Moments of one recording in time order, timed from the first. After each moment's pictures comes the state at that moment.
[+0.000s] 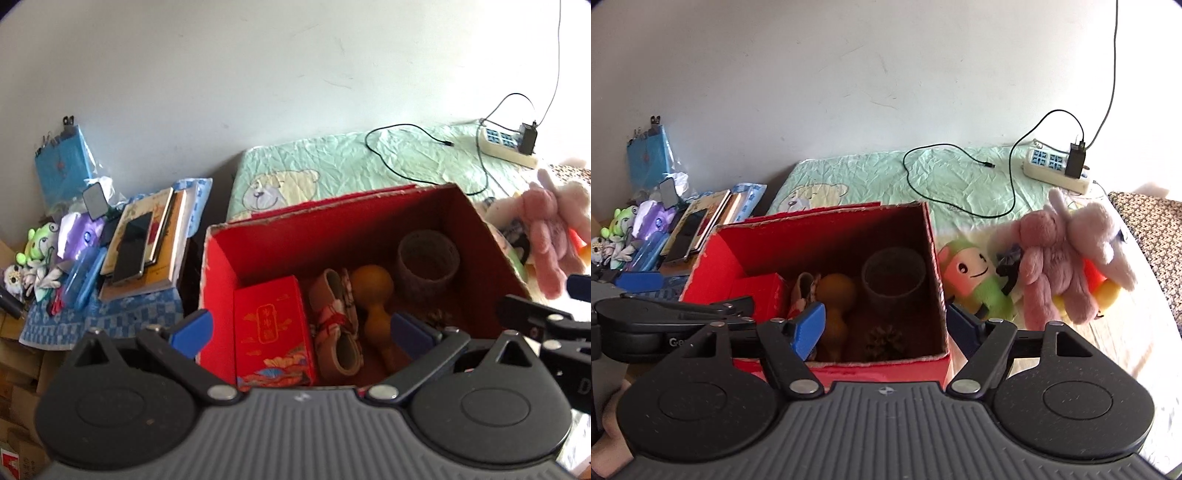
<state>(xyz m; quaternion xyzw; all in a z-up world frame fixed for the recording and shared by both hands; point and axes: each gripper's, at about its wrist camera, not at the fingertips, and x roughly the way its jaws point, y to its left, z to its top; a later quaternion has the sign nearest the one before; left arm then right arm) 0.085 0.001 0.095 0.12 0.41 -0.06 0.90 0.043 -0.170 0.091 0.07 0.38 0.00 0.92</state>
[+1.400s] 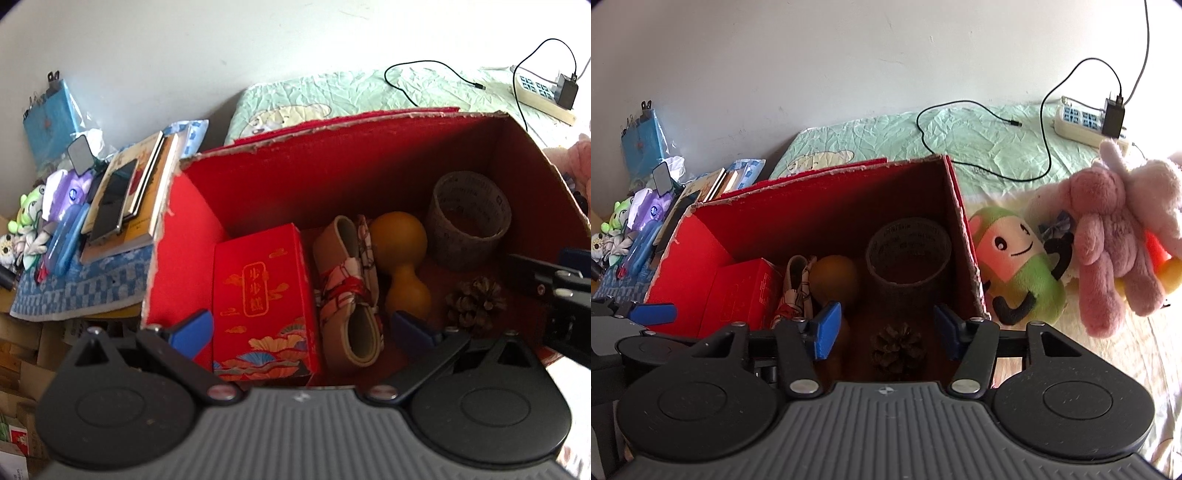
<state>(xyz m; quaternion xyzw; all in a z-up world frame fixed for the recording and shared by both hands) 0.130 -0.005 0.019 0.13 0.48 -0.03 0.87 0.096 -0.174 0.032 0.10 0.42 0.03 0.90</state>
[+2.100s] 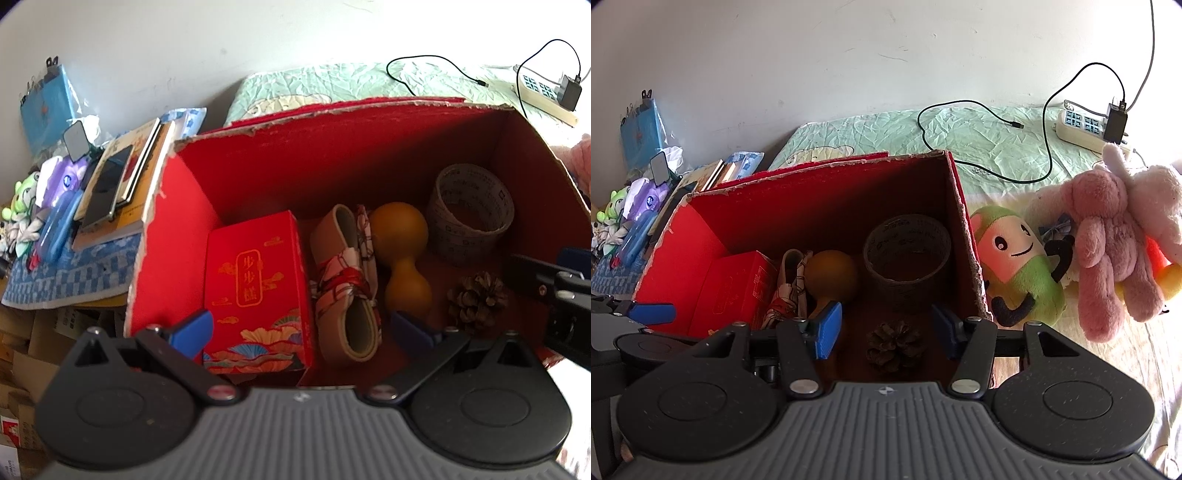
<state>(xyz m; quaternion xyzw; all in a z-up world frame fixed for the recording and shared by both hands) 0.131 -0.002 0.010 0.11 0.49 -0.03 0.86 0.095 -0.170 0.029 0.08 0.42 0.03 0.91</state>
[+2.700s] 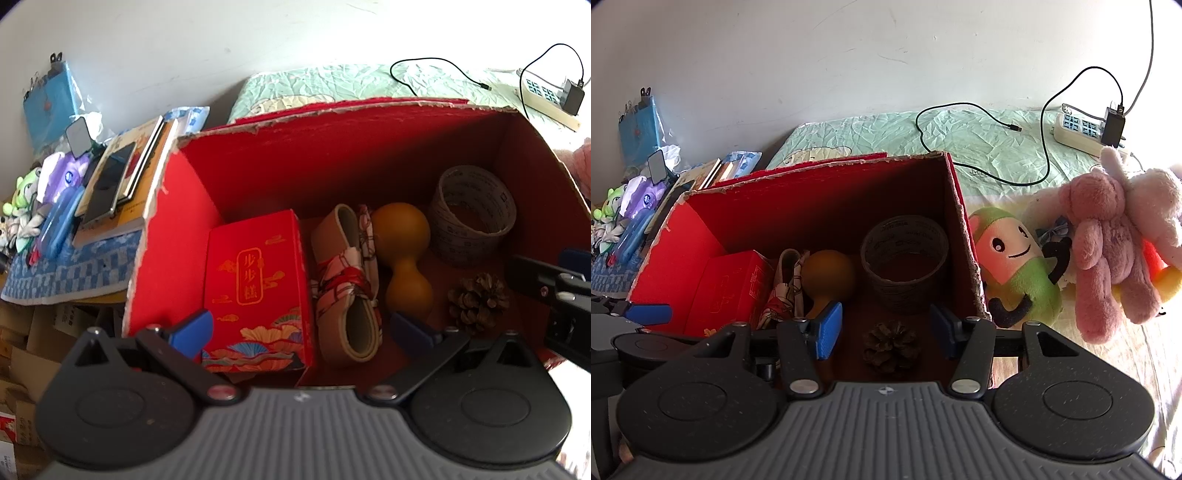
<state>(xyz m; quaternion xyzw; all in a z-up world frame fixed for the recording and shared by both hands) 0.130 -0.001 0.009 0.10 0.49 -0.03 0.87 0.096 -0.169 0.029 0.07 0.41 0.03 0.91</state>
